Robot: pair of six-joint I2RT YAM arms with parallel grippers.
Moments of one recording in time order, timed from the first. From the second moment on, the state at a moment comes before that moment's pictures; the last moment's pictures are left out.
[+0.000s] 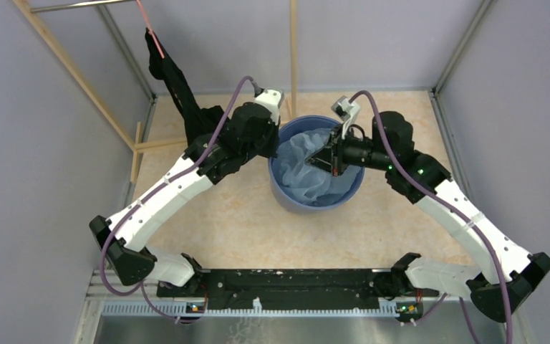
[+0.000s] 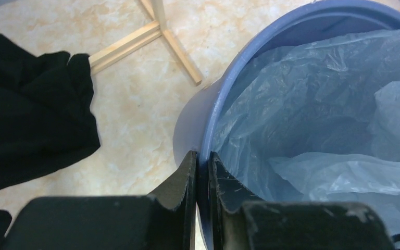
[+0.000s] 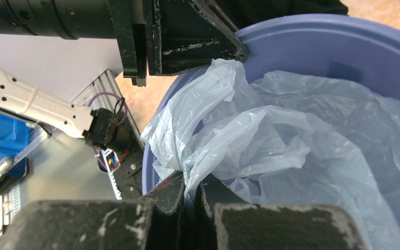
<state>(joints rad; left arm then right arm) -0.82 1.40 1.55 -0.68 -0.26 -0.28 0.62 1.08 1.23 -0.43 -0.47 0.28</state>
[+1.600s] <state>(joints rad) -0.79 1.11 1.28 -0.25 0.06 -0.59 0.68 1.14 1.19 -0.17 -0.48 0.36</state>
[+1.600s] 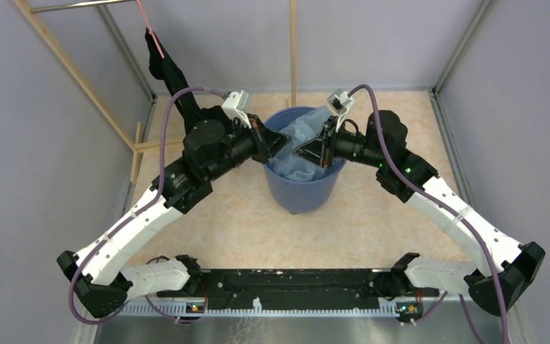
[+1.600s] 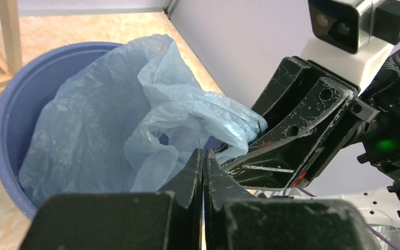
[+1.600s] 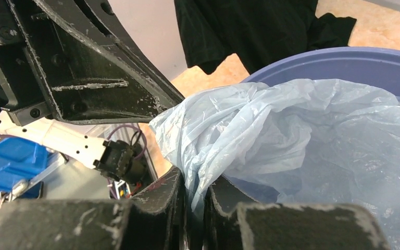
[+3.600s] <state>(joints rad) -0.78 0.82 1.14 -0.37 -0.27 -0.50 0.68 0.72 1.12 -0.18 -0.10 0.31</state>
